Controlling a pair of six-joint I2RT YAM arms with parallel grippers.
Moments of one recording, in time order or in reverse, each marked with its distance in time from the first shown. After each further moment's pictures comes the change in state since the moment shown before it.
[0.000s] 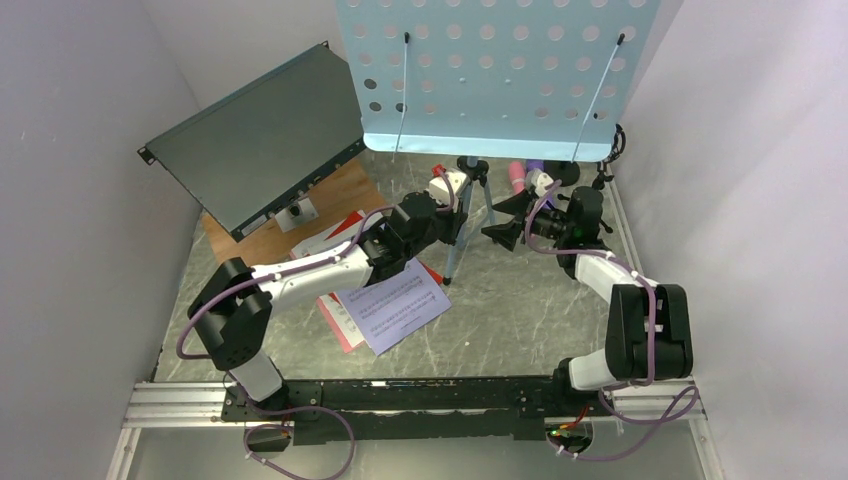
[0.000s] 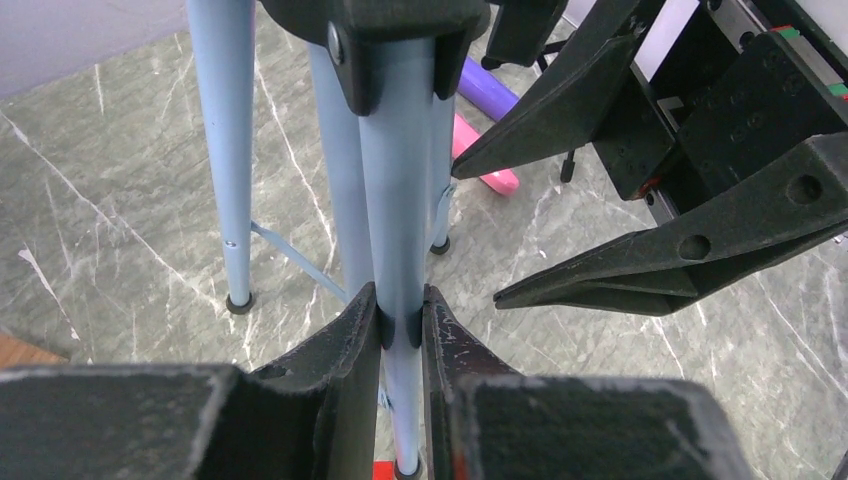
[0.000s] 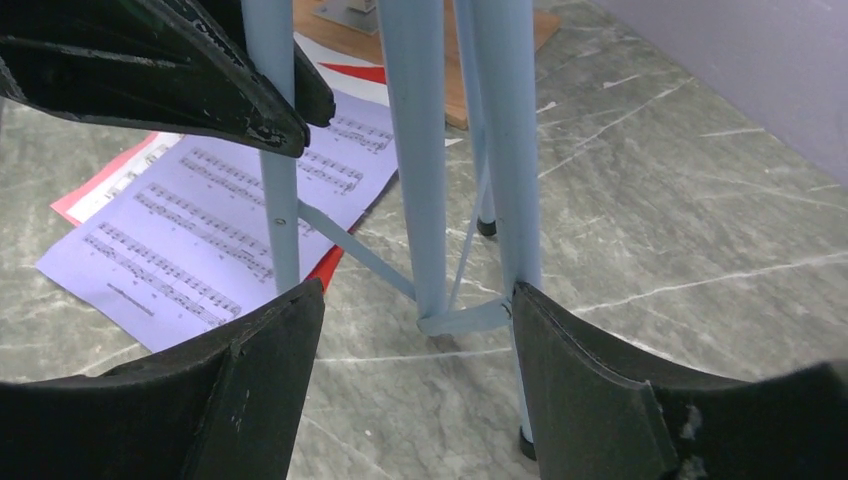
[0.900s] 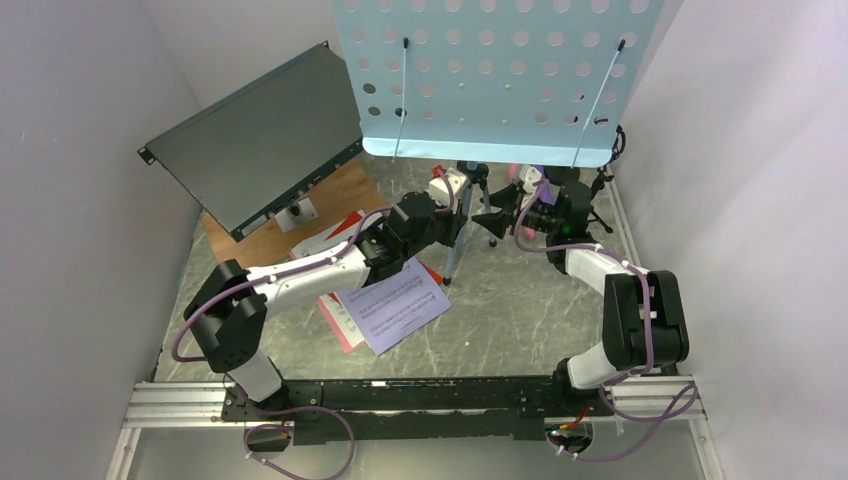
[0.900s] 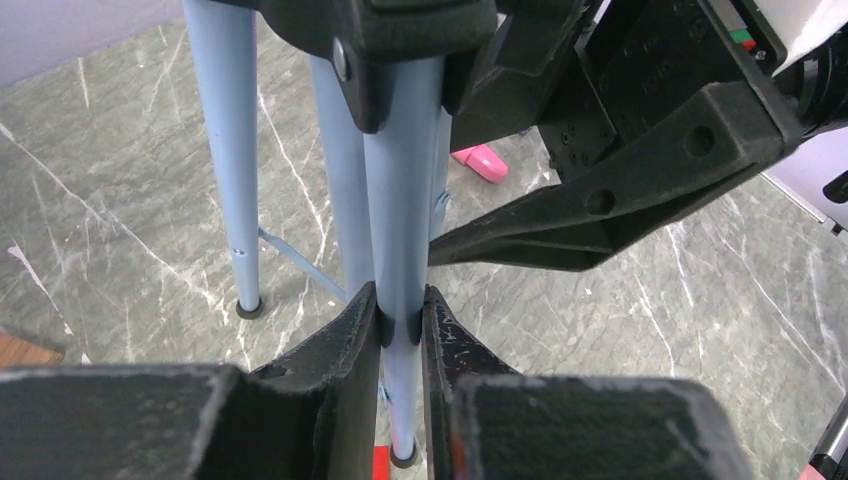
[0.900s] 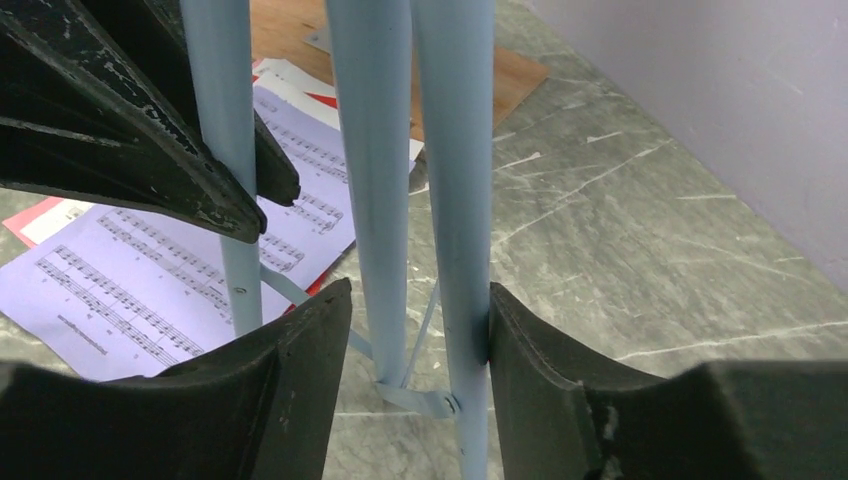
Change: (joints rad) left arm -0.001 -0.021 0.000 -0.041 0.026 -0.002; right arm 0.073 0.065 0.048 0.119 0.051 0.003
